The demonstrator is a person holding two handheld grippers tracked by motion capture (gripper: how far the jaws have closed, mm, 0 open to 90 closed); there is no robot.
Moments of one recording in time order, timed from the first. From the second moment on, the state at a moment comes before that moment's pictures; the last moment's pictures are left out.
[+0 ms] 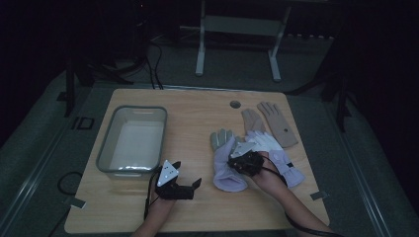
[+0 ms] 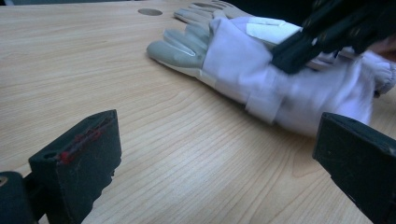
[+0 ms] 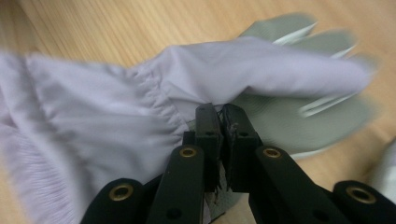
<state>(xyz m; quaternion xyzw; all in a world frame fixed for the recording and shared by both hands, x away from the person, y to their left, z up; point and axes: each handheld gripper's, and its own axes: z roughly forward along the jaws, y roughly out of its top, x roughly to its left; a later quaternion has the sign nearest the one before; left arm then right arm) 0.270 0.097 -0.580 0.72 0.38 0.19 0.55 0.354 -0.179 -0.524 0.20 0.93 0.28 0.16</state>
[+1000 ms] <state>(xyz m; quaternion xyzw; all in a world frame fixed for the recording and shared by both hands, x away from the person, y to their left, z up) 0.270 0.097 -0.580 0.72 0.38 0.19 0.55 0.370 -0.275 -0.471 0.26 0.90 0.32 0.16</state>
